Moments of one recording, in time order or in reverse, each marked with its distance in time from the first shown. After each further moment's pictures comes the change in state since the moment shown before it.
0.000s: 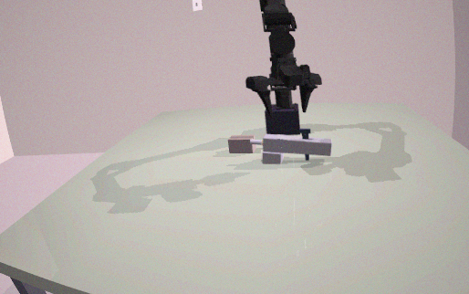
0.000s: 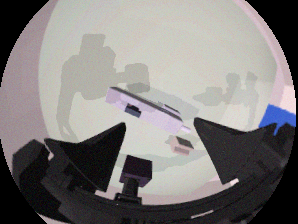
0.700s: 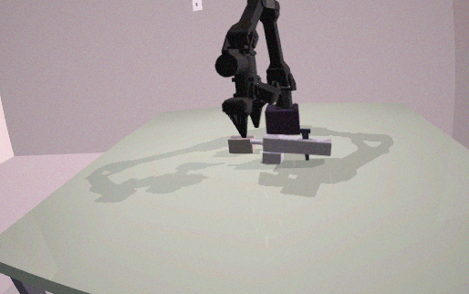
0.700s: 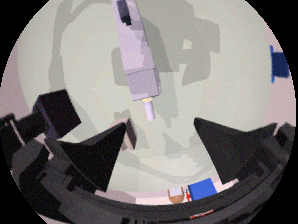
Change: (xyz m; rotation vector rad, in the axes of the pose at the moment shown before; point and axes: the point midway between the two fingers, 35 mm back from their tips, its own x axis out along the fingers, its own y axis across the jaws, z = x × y) arm 0.048 -0.084 -0.060 -0.930 0.019 -0.008
